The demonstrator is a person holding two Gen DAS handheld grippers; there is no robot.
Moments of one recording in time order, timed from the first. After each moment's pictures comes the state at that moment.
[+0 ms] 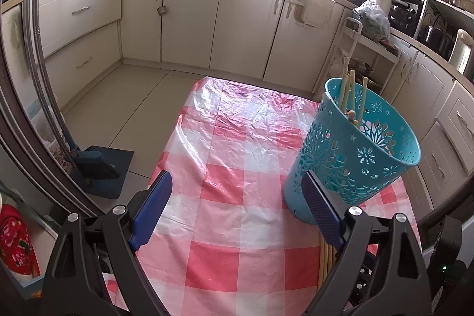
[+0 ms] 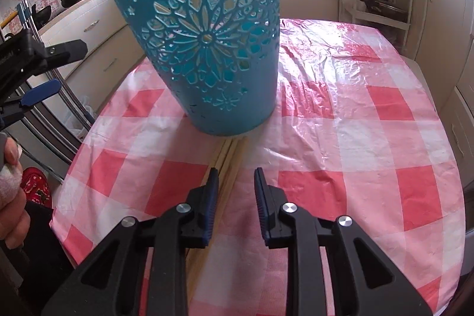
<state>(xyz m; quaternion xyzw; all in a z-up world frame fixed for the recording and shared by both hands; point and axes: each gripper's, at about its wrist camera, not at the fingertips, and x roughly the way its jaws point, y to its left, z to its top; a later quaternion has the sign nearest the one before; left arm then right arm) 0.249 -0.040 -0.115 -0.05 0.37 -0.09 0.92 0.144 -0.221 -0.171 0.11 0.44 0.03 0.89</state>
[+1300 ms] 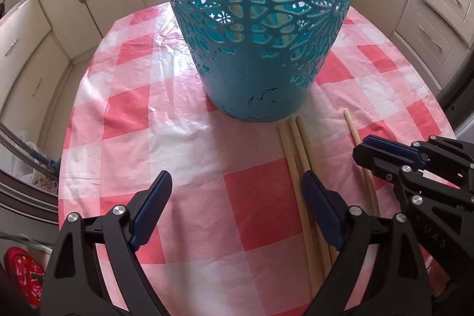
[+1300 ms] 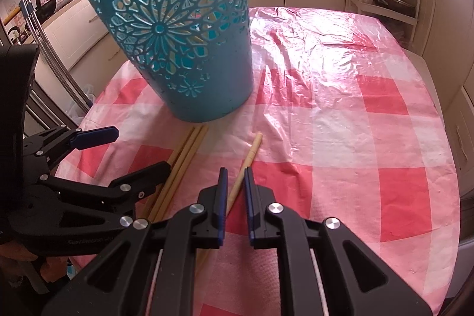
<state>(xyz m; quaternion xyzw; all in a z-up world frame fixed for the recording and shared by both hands) 0.228 -0.142 -0.207 0.14 0.49 -0.19 0.84 0.138 -0.259 -0.178 0.11 0.46 0.06 0.88</state>
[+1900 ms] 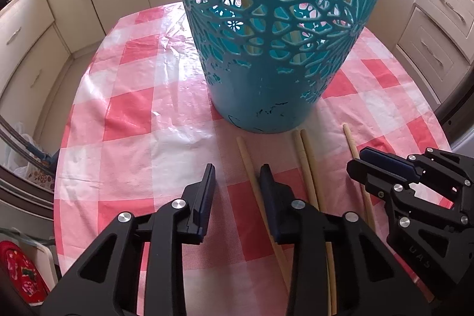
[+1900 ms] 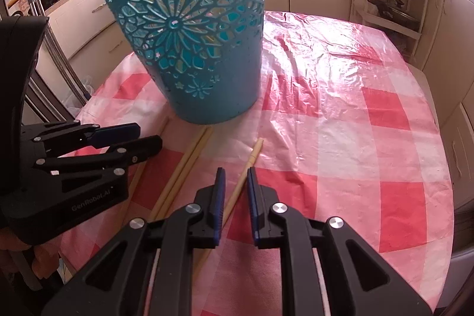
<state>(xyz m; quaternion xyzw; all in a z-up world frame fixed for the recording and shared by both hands) 0.241 -0.139 -0.204 0.11 0.49 -0.18 0.85 0.145 -0.249 -0.176 0.07 0.45 0.06 0.89</state>
